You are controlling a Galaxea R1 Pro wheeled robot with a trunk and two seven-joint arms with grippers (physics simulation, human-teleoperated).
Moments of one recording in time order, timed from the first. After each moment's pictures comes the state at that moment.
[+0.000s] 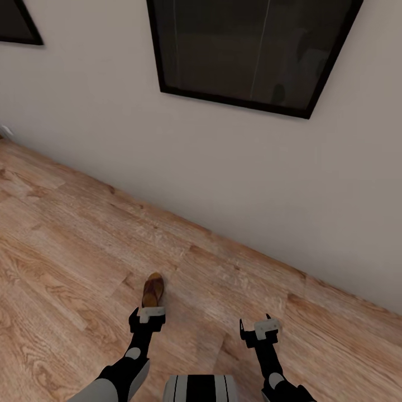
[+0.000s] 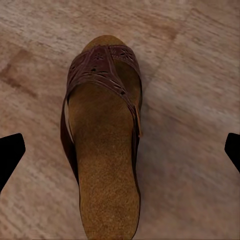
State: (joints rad) left arm -0.59 -0.11 0.00 -0.24 -0.12 -0.44 0.22; right arm -0.52 0.06 0.19 -0.21 0.21 -0.61 -0.33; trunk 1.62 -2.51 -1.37
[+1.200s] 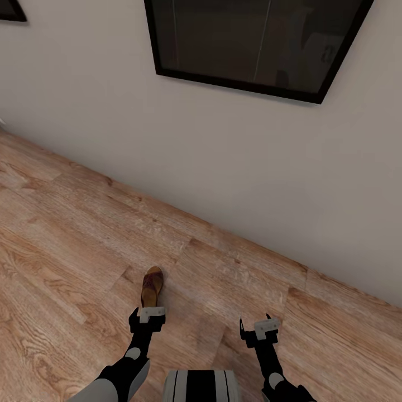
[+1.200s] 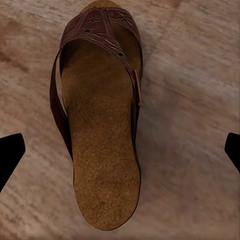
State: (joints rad) left arm -0.59 -0.11 0.00 -0.24 -0.12 -0.44 0.22; right arm -0.52 0.06 0.19 -0.21 0.21 -0.61 -0.33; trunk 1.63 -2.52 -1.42
